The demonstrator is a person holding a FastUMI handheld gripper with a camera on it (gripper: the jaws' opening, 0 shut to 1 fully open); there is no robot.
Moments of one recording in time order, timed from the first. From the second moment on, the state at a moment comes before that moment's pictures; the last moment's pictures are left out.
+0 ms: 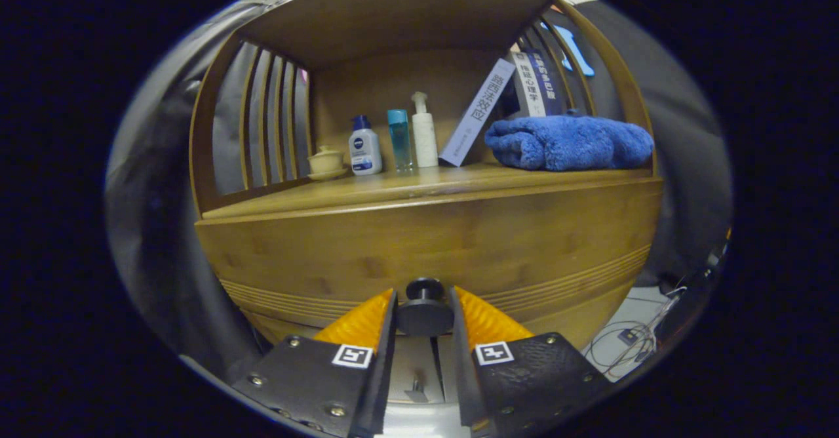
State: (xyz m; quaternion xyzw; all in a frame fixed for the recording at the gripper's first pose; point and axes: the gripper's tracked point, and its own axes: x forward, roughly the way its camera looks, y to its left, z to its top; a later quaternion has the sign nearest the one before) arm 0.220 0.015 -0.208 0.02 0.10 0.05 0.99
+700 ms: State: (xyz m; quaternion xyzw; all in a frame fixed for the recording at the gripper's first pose) arm 0.069 -0.001 -0.199 -0.05 0.11 0.04 0.99
